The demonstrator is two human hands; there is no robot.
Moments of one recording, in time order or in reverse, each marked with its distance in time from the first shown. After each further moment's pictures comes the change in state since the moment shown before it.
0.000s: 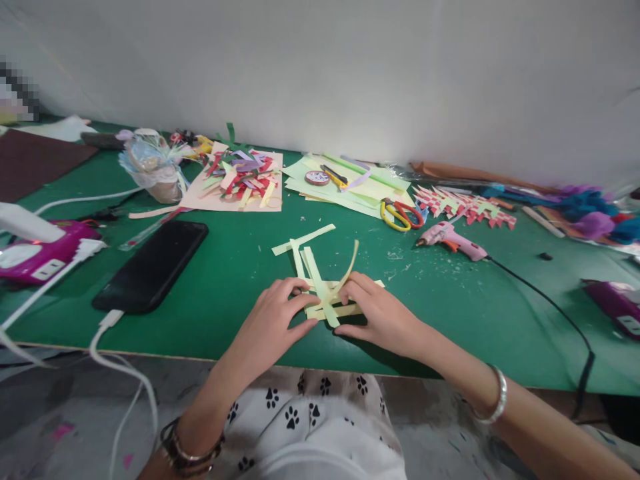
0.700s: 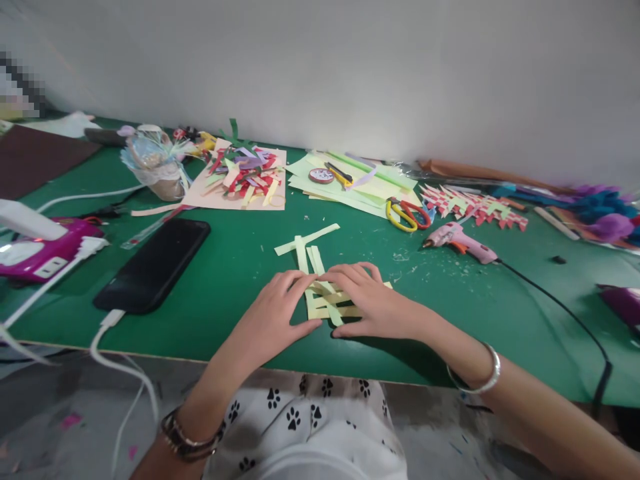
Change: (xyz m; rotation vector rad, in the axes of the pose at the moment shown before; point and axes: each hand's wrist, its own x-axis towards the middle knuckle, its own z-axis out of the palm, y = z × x) left_hand 0.007 -0.007 -0.004 0.014 0.014 -0.020; right_hand 0.024 0.010 -0.006 -0.032 -0.156 -0.091
